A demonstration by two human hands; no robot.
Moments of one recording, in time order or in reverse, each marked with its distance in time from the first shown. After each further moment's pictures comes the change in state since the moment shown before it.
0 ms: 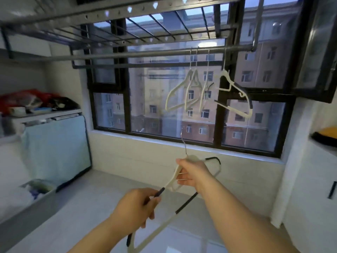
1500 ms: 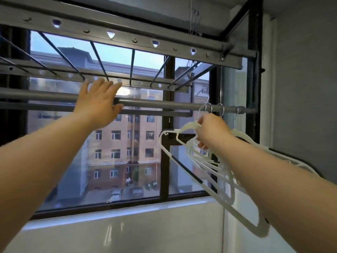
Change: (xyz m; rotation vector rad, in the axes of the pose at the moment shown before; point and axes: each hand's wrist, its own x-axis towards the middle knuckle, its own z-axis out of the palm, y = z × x) left_hand 0.423 0.011 -0.335 0.549 0.668 0.700; right_hand 0.155 -0.270 0.114 -0.996 0.996 -0.317
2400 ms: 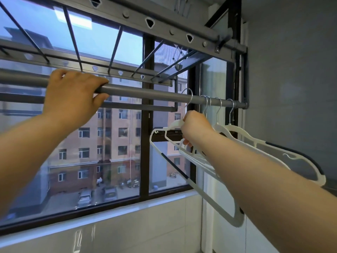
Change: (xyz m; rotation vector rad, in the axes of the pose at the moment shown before) left_hand 0.011 -0.025 0.041 -0.040 0.320 0.152; right_hand 0.032 -0.016 0.048 0.054 0.080 0.063
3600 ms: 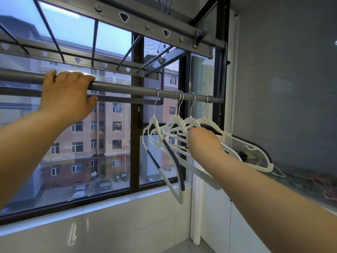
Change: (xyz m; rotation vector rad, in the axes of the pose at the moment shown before) left_hand 0.002 0.044 0.000 -0.035 -0.217 -0.126; right_hand -0.034 0.075 -0.025 -0.647 0.020 -0.058
